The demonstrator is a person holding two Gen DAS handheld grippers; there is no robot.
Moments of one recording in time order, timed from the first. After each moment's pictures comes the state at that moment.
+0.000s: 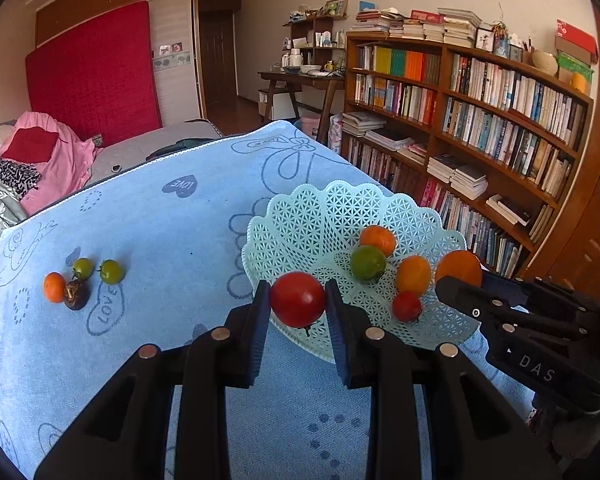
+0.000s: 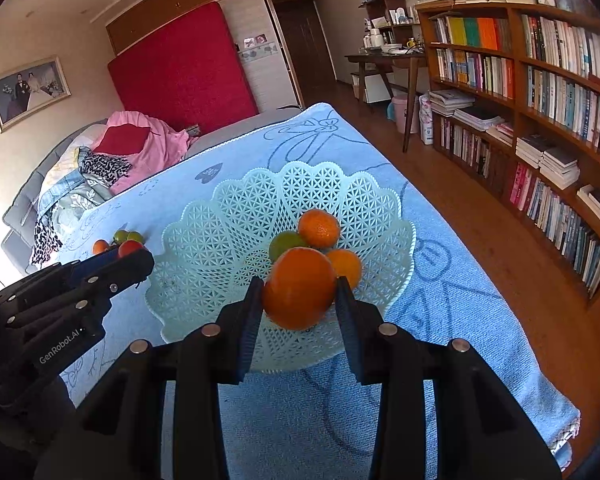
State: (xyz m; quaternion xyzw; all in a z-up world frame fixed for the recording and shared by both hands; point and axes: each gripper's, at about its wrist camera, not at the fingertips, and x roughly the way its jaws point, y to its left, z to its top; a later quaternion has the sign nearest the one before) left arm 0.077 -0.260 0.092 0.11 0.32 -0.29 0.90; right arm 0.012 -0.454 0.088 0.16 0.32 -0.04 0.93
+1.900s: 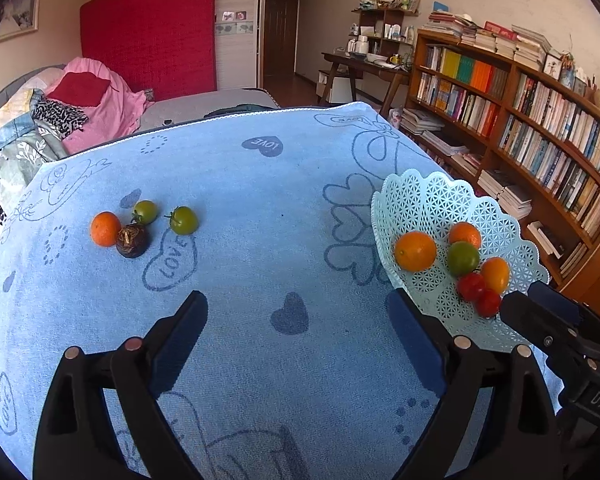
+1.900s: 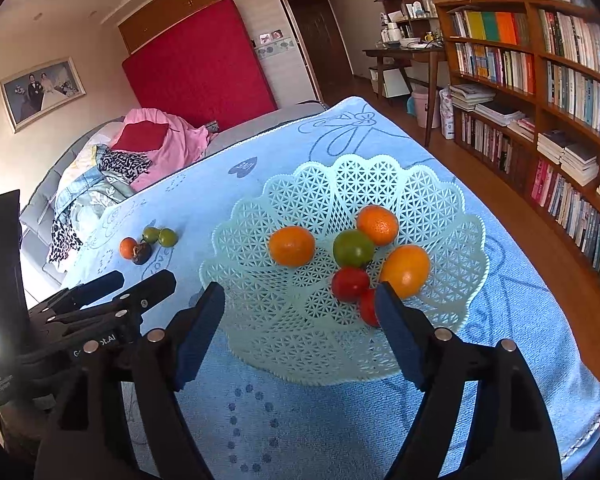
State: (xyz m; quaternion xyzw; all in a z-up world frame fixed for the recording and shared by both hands) left arm 0.104 -0.193 0.082 0.05 0.36 -0.19 0.91; right arm 0.029 -0.415 0.091 0.17 0.33 0.00 0.93
